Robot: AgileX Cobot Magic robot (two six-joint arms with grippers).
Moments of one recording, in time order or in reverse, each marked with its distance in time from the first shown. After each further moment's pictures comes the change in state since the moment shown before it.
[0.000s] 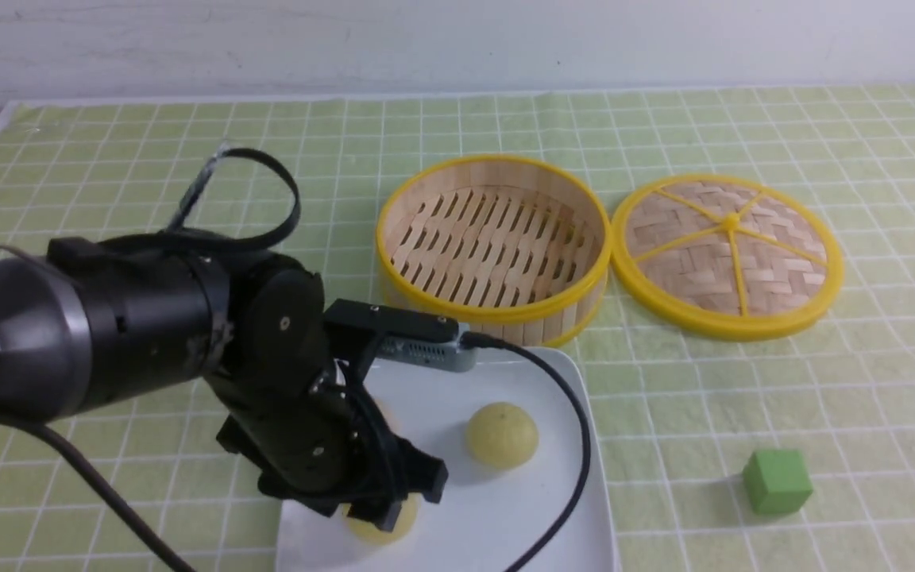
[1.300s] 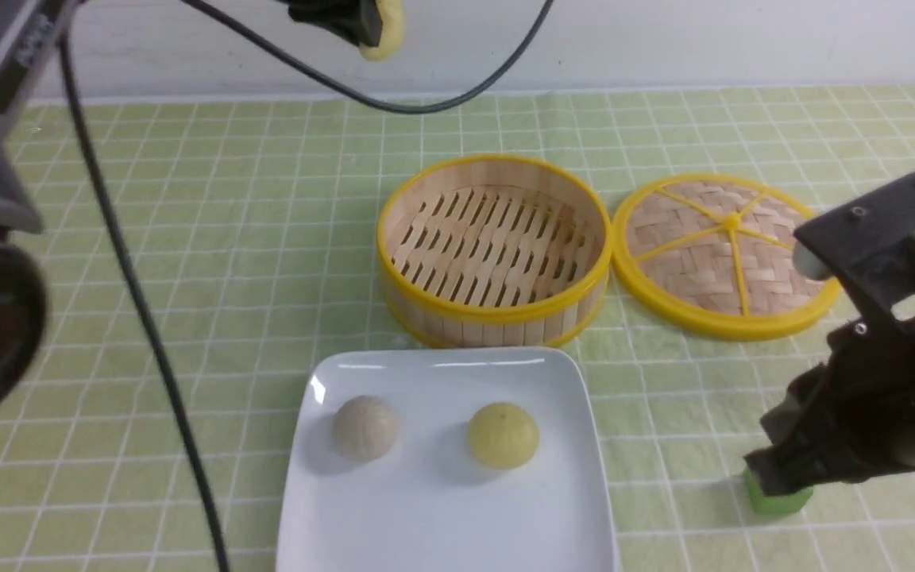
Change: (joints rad) right arm 0.000 0.665 0.000 0.035 -0.401 0.000; left arm 0.277 0.418 -1.302 -0.017 0.446 0.119
